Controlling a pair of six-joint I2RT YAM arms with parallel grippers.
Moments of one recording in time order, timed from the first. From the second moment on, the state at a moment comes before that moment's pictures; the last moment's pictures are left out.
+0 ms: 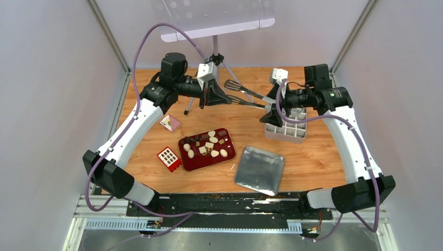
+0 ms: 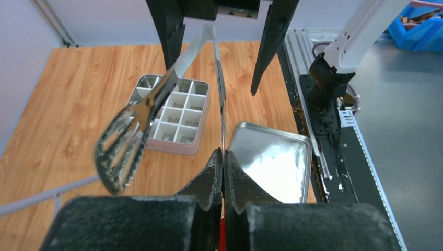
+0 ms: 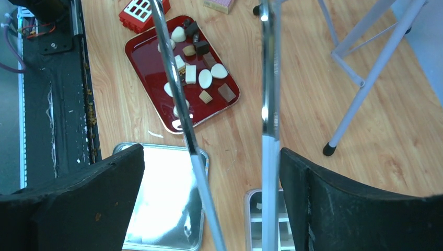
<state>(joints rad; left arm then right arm) -0.48 1.48 1.56 -0.44 1.13 0.32 0.21 1.33 1.53 -0.97 -0.95 -0.74</state>
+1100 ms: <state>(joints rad) -0.40 1.33 1.37 -0.70 0.73 0.72 0.22 1.49 1.56 -1.07 -0.79 -0.78</state>
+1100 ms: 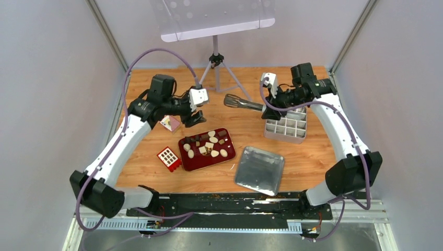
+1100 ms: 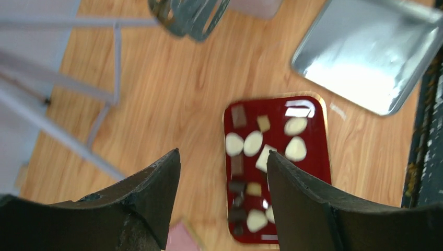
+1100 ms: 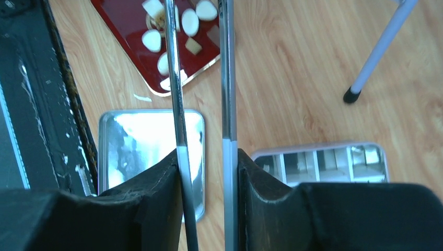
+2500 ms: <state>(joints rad) -0.32 1.04 0.85 -0.53 0.15 0.32 0.73 1.94 1.81 -1.35 -0.12 -0.82</state>
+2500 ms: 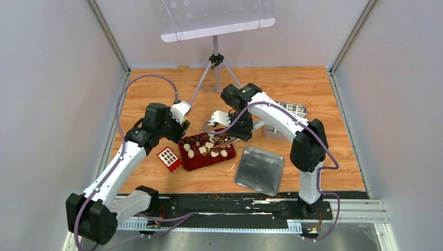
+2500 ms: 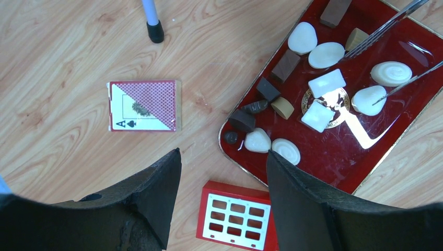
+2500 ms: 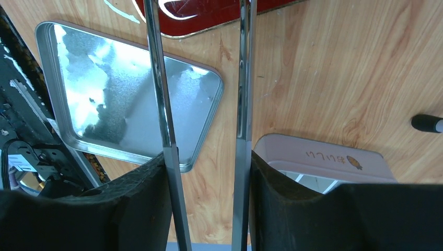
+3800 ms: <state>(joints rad) -0.30 1.06 0.82 -0.46 0.14 0.31 0.70 1.94 1.94 -1.47 -0.14 -0.83</state>
